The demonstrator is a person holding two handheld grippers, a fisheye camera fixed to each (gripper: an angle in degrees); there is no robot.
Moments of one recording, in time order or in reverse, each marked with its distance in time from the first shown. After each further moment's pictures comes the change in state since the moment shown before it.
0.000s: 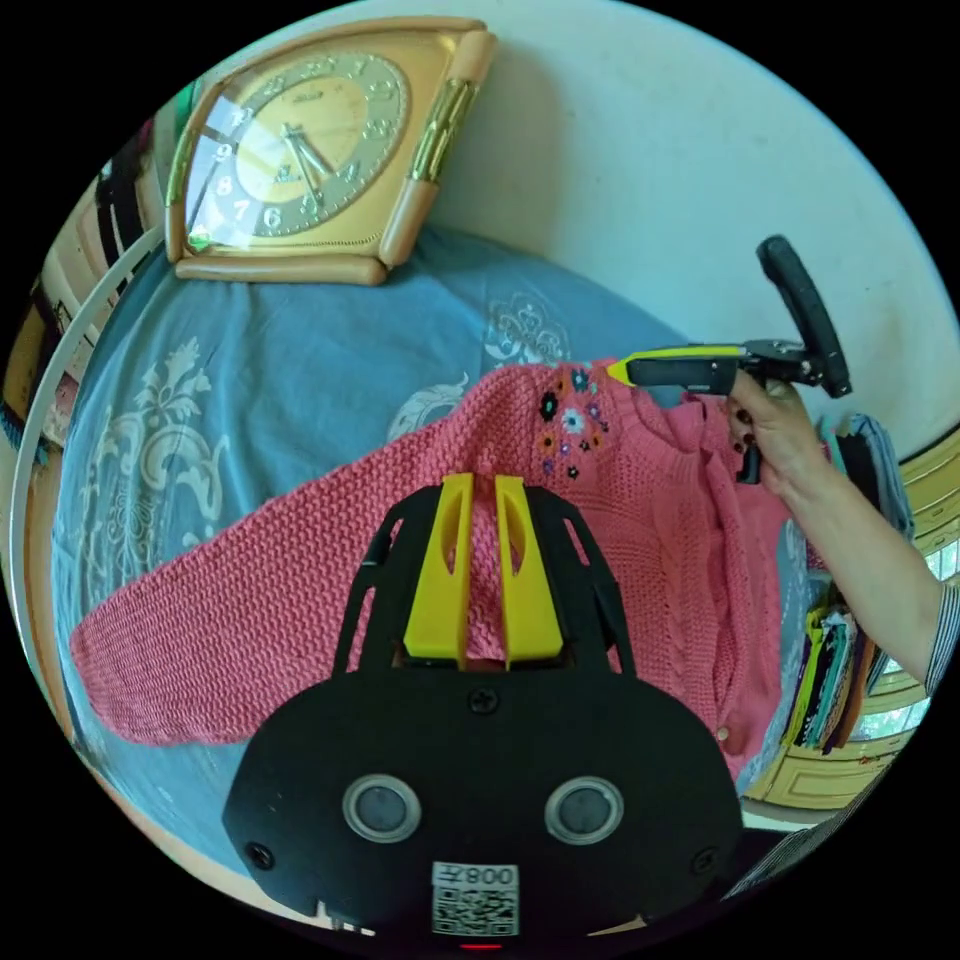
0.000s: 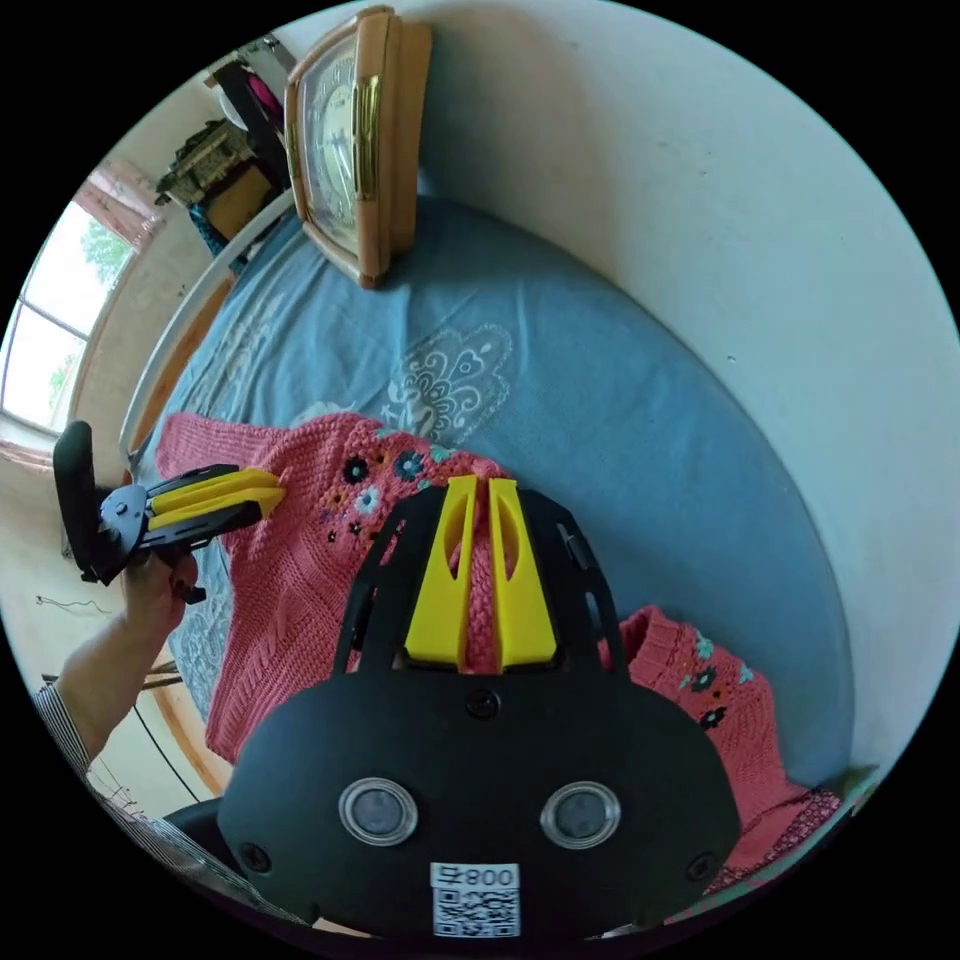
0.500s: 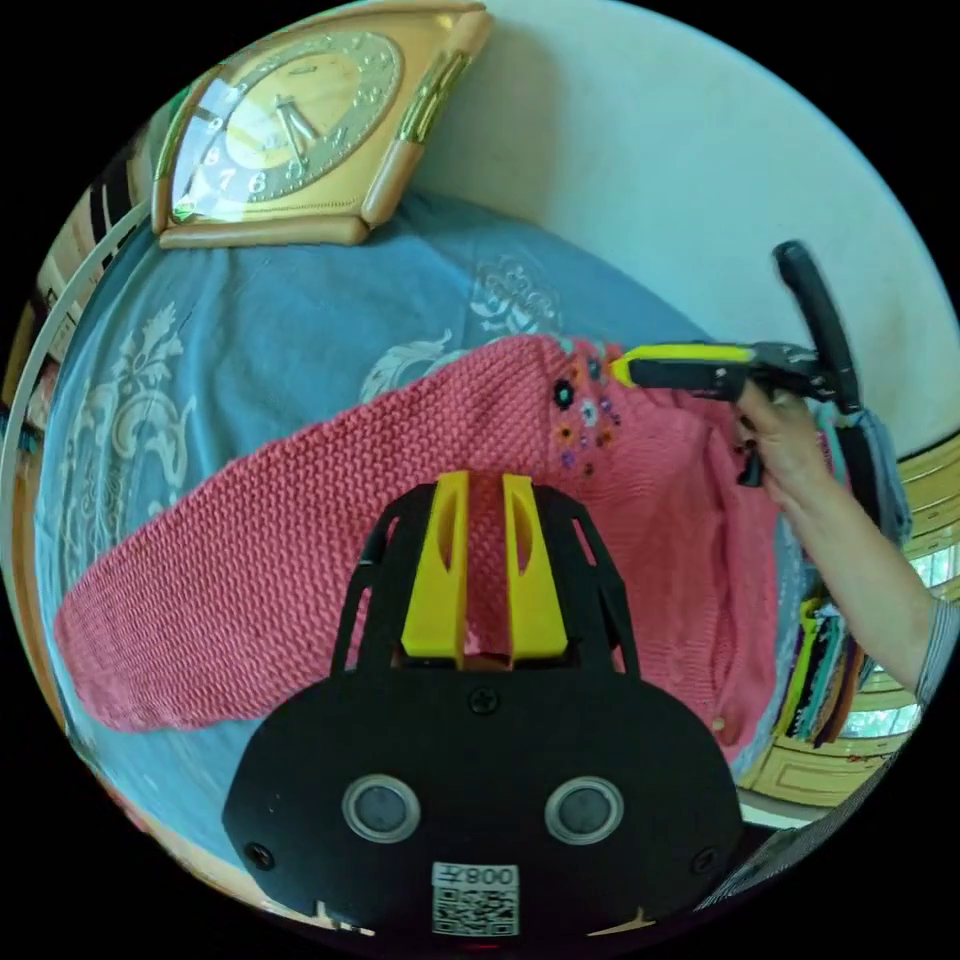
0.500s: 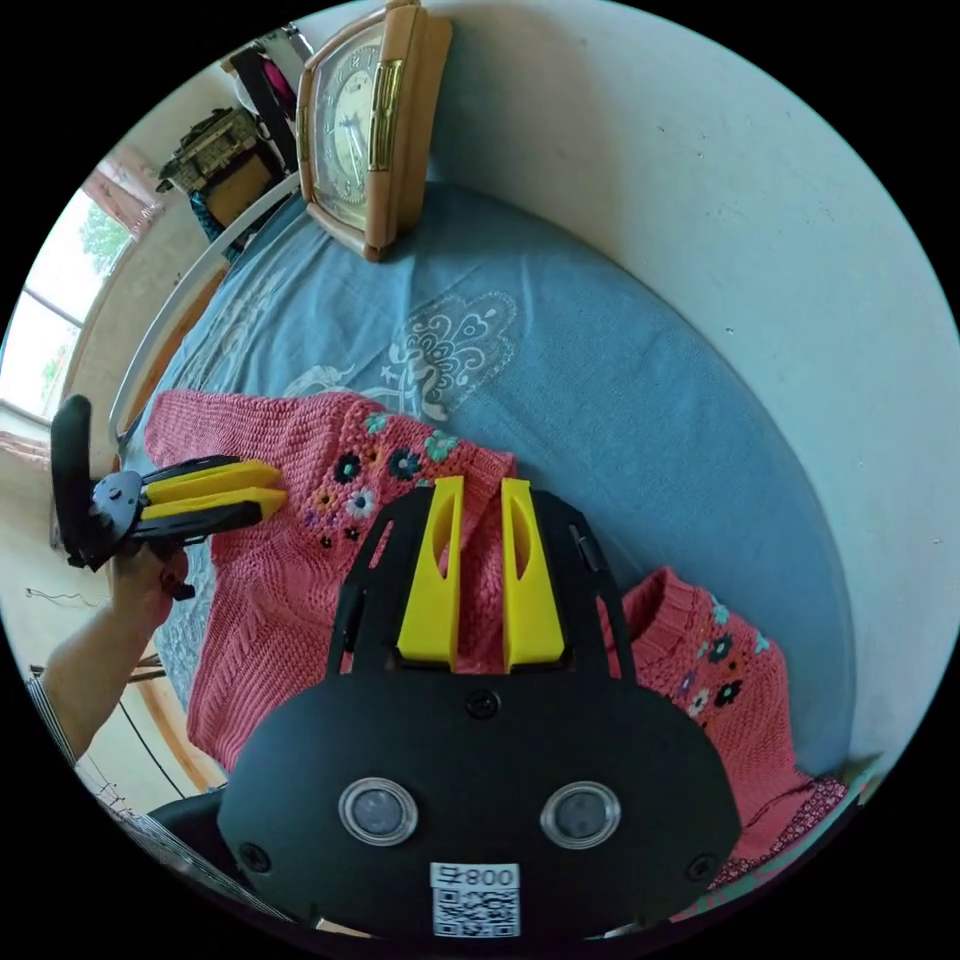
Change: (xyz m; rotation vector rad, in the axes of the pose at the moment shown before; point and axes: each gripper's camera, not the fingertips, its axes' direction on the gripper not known) left arm -0.019 -0.007 0.034 -0.089 0.011 0.031; right arm 0.011 -0.019 -0.013 -0.021 0.053 -0.029
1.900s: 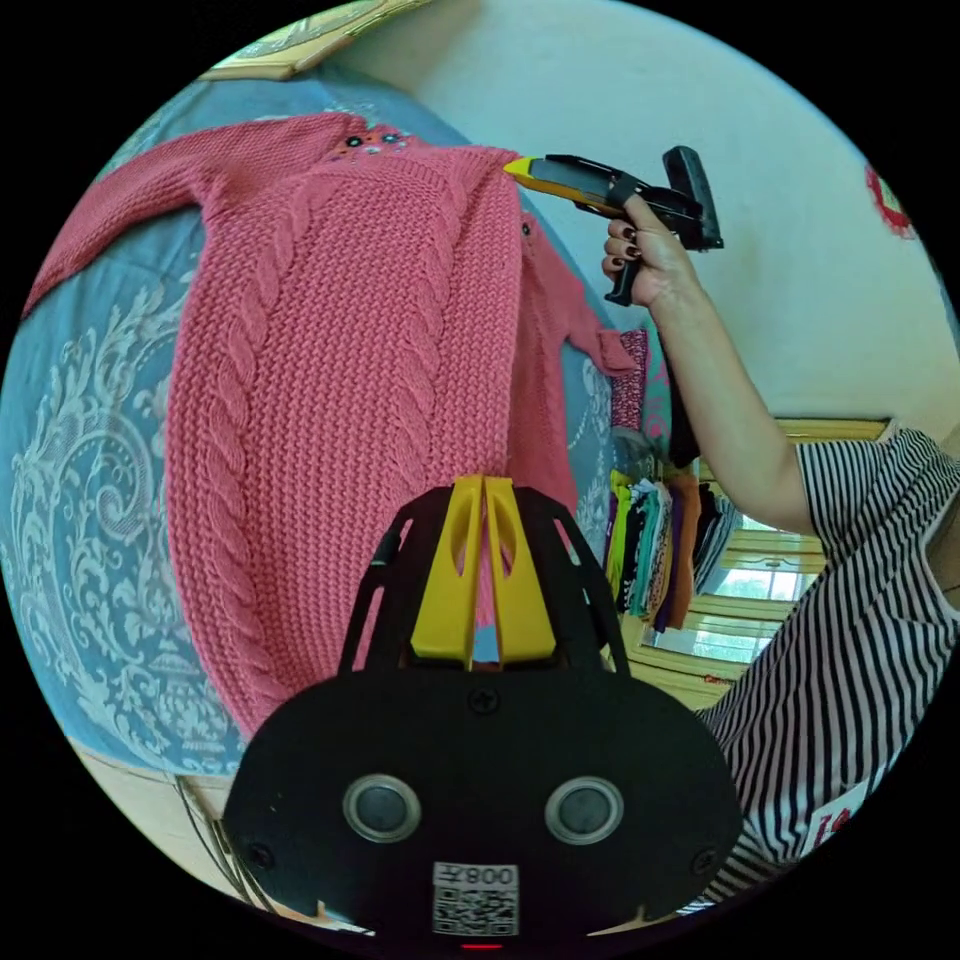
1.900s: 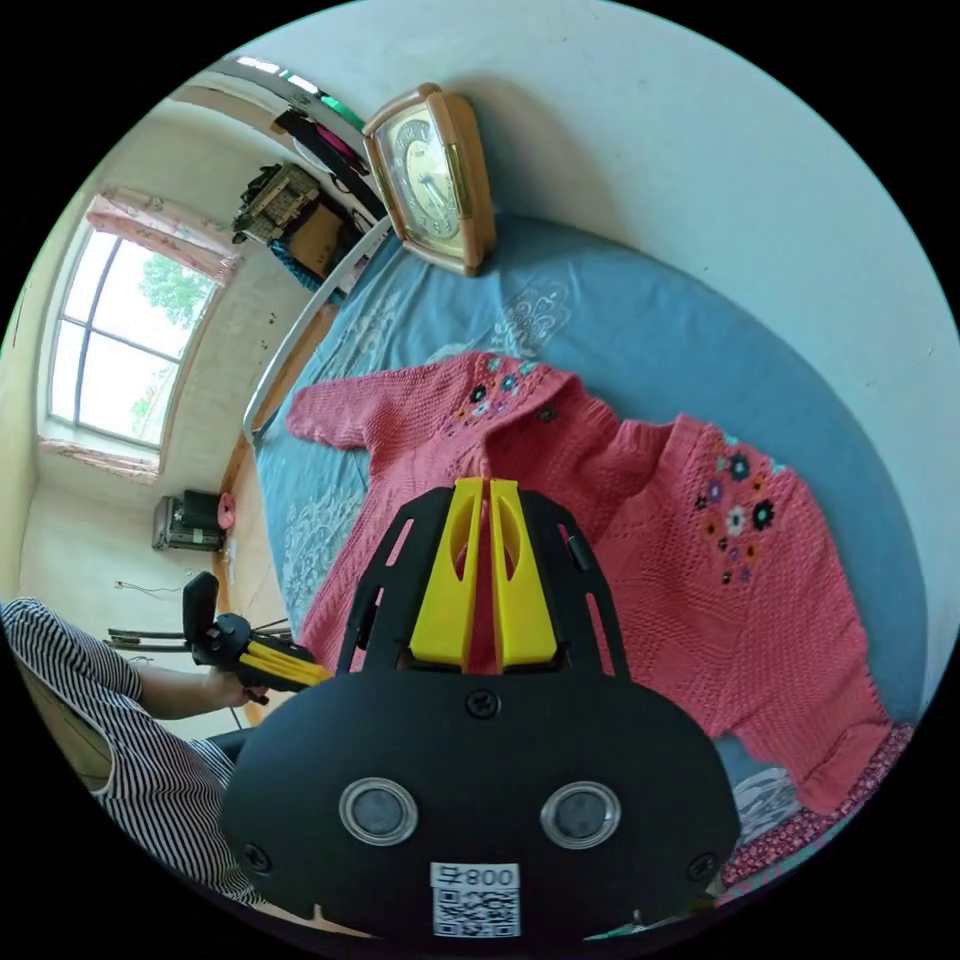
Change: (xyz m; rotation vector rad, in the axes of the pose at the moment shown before) left arm 0.117 0.114 0.002 -0.212 0.524 -0.133; right arm 0.136 0.097 0.010 0.023 -0.311 0.048
